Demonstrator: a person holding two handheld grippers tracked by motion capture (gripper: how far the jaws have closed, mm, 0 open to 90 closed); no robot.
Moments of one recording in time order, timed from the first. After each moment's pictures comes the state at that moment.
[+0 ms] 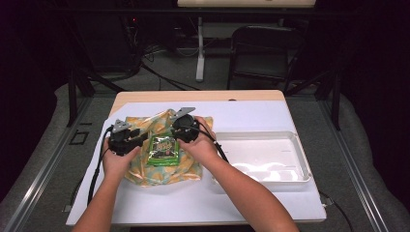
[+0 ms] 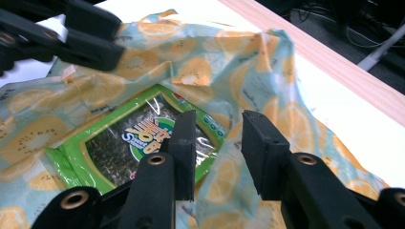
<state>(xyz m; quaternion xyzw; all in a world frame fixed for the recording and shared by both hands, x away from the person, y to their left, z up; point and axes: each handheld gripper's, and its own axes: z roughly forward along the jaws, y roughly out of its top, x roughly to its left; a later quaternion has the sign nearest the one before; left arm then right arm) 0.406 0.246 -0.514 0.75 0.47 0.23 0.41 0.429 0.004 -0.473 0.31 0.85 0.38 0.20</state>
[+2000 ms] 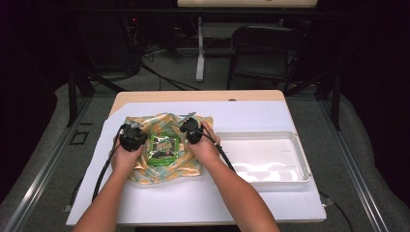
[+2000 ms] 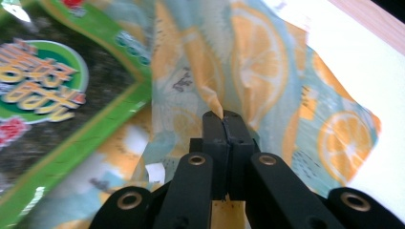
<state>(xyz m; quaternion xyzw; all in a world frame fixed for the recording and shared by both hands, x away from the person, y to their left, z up) 0.447 0.236 -0.554 0.79 0.49 0.24 0.29 0.463 -0.006 -0.531 0.38 0.86 0.27 0.22</state>
